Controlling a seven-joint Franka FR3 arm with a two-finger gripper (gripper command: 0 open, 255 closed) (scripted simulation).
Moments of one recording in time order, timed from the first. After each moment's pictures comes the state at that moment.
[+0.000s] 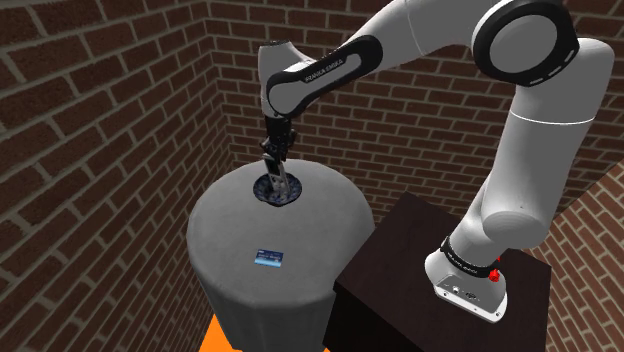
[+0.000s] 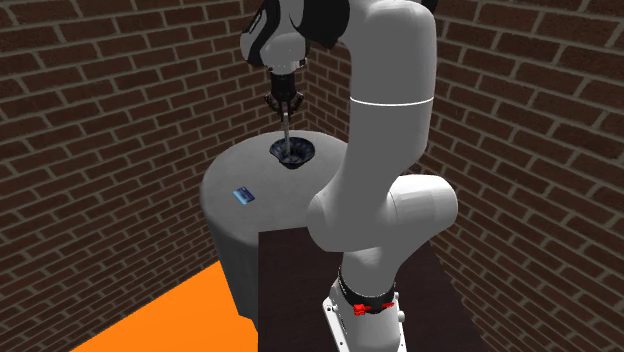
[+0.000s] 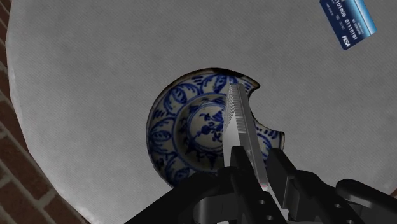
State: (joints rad) arm 0.09 0.24 0.14 -1.94 -0.04 2.17 0.32
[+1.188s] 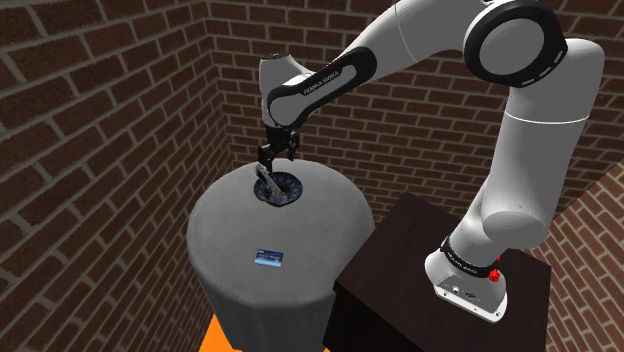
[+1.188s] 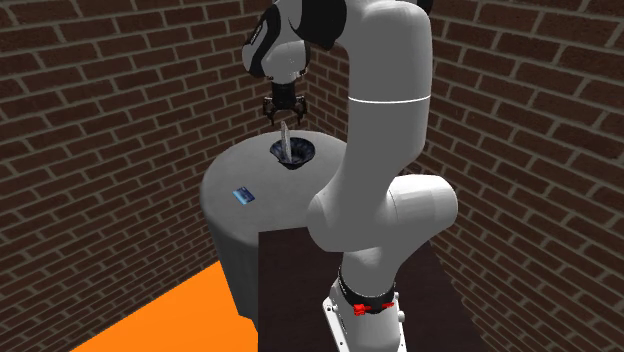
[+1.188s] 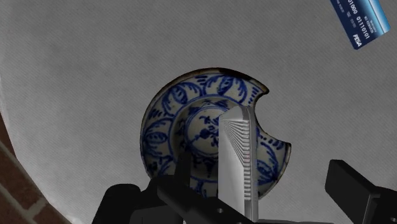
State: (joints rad) arm 0.09 0.28 0.14 -1.97 -0.04 2.23 0.32
